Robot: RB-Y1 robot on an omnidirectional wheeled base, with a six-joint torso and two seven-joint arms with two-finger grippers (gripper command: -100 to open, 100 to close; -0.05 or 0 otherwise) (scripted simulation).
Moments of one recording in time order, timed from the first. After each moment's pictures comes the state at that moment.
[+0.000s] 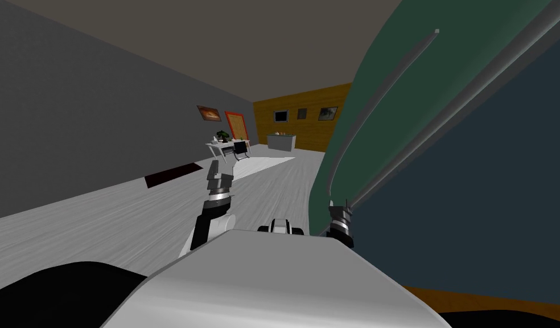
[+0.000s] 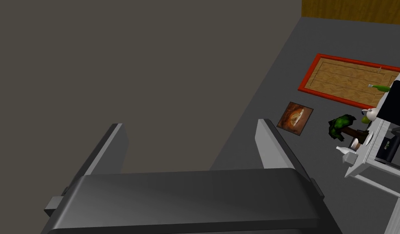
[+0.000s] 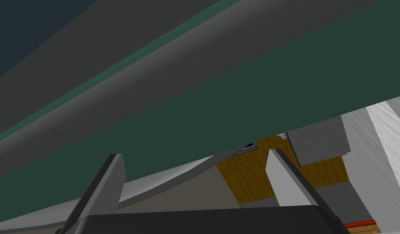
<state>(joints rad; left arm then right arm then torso) 0.51 0.01 0.06 -2.34 0.09 -0.41 -0.02 0.55 -0.17 0.04 -1.75 2.30 0.63 0.14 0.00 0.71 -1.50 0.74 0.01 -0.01</state>
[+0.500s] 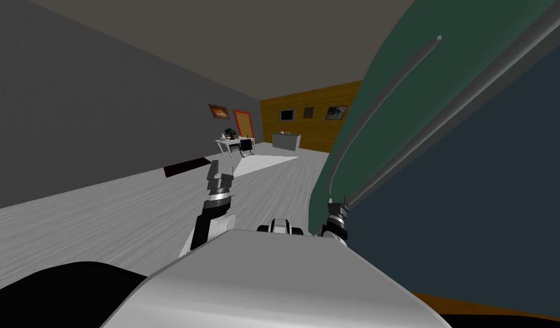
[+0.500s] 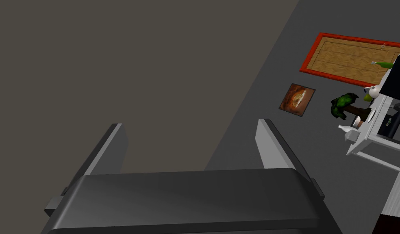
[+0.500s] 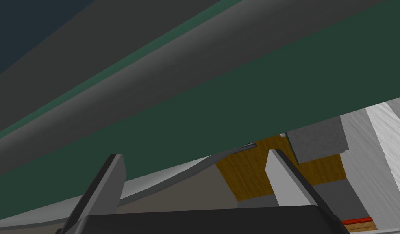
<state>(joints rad) 0.51 0.01 0.06 -2.34 0.09 -0.41 -0.02 0.44 -0.18 0.07 -1.66 2.17 0.70 0.26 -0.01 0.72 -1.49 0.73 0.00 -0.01</state>
